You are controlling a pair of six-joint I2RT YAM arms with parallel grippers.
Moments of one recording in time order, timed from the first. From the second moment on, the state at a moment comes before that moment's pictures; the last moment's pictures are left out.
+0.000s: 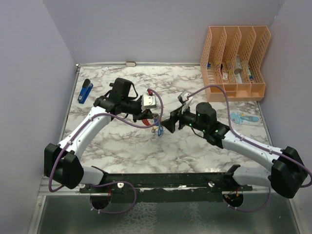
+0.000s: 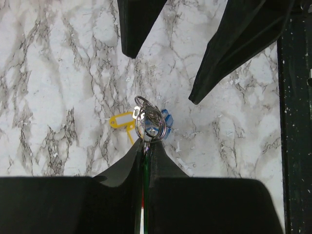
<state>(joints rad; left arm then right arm) -0.44 1.35 1.17 -0.65 0.84 0.76 0.74 1.19 0.74 0.25 -0.24 0.21</state>
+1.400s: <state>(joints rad) -0.43 1.35 1.25 -0.65 0.79 0.72 0.75 1.45 0.72 0.52 -0.31 -0.02</state>
